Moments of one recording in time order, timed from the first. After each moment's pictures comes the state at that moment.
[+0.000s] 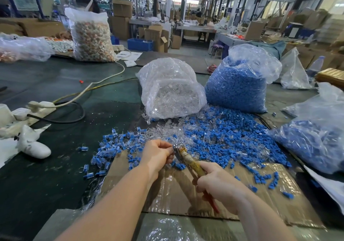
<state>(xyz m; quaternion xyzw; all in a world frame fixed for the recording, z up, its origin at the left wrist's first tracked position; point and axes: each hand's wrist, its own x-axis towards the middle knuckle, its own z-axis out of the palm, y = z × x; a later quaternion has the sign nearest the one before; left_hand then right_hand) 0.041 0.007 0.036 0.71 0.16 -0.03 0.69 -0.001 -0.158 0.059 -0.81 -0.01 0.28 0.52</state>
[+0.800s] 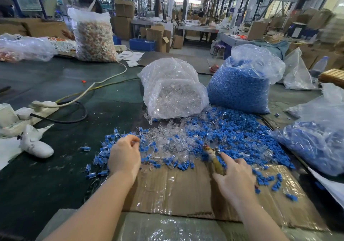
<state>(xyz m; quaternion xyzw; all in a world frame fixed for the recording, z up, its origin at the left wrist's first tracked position) 0.038 0.061 0.018 0.88 0.24 0.21 0.36 0.014 -0.183 0.021 -0.98 0.10 -0.04 0.16</state>
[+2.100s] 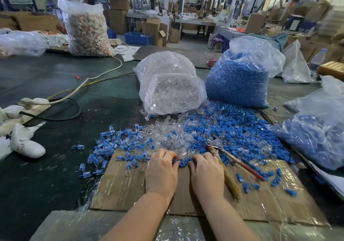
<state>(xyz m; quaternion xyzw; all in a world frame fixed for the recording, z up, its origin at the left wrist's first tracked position) 0.024 -0.019 -0.026 0.94 0.02 0.17 0.29 0.031 -0.135 -0.022 -0.99 -0.01 -0.13 0.10</state>
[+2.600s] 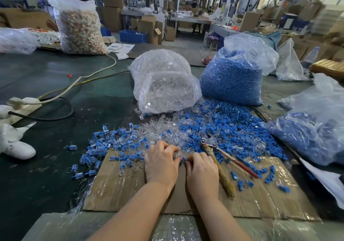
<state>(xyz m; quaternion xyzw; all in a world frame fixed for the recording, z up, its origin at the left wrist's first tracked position) 0.039 -0.029 -0.014 0.96 0.03 0.14 0.26 0.026 -0.135 -0.025 -0.97 -0.01 -0.17 0.19</state>
